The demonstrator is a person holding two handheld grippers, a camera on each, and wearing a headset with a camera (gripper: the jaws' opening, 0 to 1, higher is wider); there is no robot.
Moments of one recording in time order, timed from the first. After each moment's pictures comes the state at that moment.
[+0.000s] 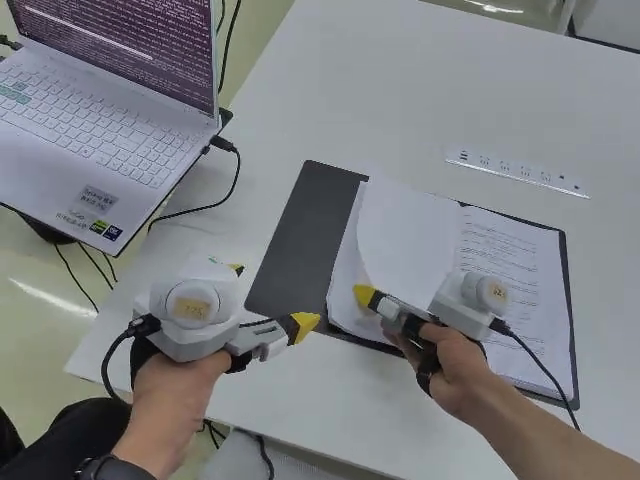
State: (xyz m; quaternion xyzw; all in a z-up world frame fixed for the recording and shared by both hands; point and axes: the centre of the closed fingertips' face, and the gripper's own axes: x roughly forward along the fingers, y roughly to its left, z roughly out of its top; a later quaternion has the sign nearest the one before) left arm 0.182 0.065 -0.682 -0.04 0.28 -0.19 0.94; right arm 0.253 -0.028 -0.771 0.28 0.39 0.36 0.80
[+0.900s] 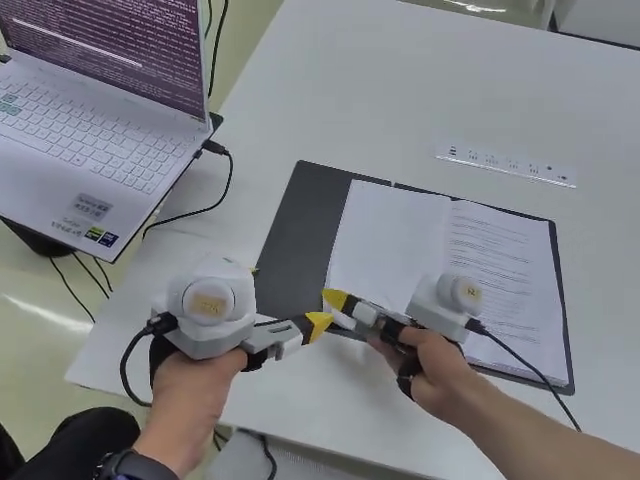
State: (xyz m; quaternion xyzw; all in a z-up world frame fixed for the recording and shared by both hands) left arm 0.187 0.037 -0.683 -0.06 0.27 -0.22 0.93; right arm 0.227 -0.010 -0.764 0.29 0.38 0.39 0.79
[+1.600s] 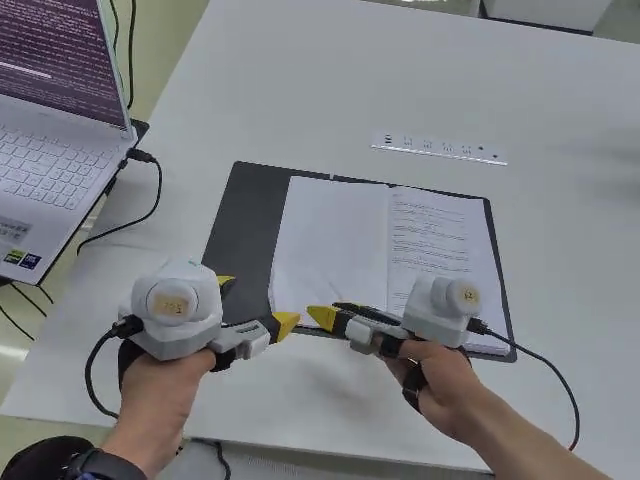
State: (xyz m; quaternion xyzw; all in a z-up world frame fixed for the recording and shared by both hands) left arm 0.195 -0.003 -0.697 -0.05 0.29 -0.26 0.92; right arm 0.203 -0.085 -0.732 0.24 0.35 0.40 0.81
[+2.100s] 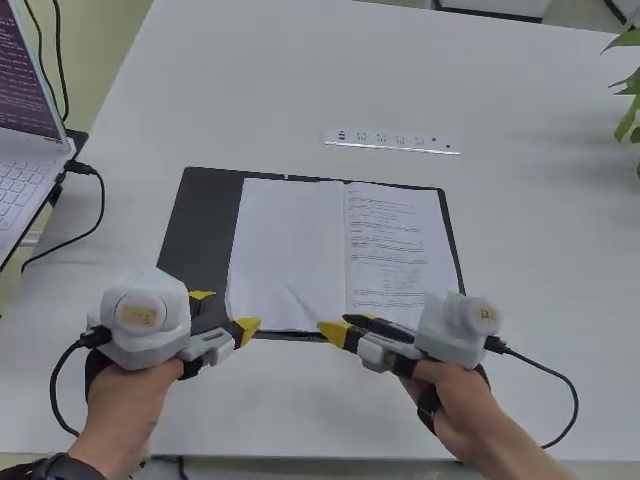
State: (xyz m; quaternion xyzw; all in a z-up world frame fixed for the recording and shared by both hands) left arm 0.195 -0.032 -0.711 -0.02 0.31 -0.29 0.90; right arm 0.184 -0.158 -0.722 0.22 0.34 0.36 0.84
